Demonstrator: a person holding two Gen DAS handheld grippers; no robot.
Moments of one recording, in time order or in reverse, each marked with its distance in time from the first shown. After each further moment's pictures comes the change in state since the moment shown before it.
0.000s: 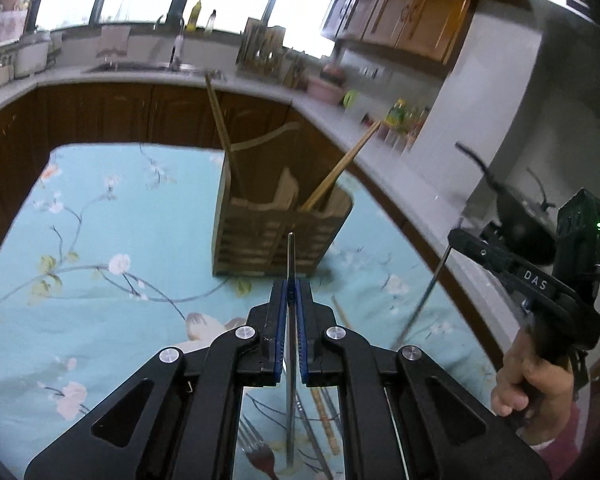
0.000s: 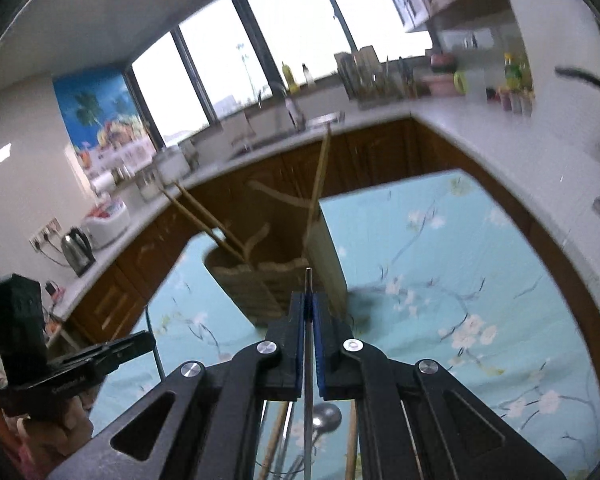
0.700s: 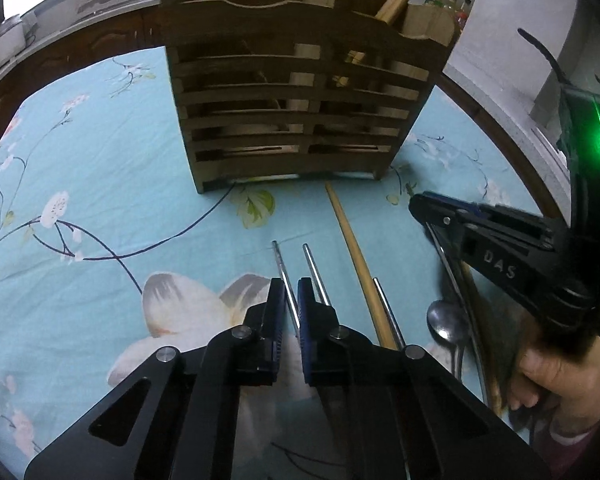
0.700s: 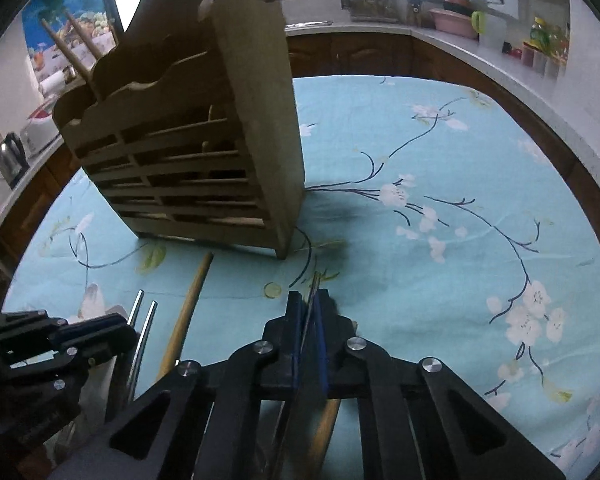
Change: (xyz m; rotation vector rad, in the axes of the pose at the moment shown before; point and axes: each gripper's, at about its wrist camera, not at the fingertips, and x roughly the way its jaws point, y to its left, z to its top) left arm 0.160 0.024 -0.048 0.085 0.354 0.155; right arm 0.162 -0.033 -0.066 -0.109 0.352 -0.172
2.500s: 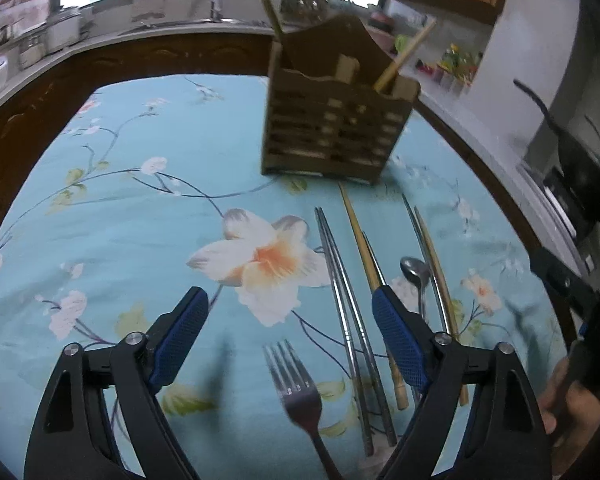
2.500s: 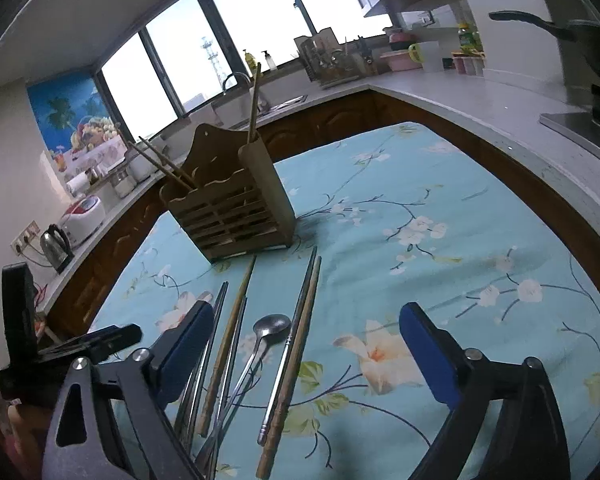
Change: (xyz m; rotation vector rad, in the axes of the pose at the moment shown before) left arm -0.086 -0.008 -0.066 -0.108 -0.150 0.056; right arm -0.137 -0.028 -0.088 0.203 -0.286 0.103
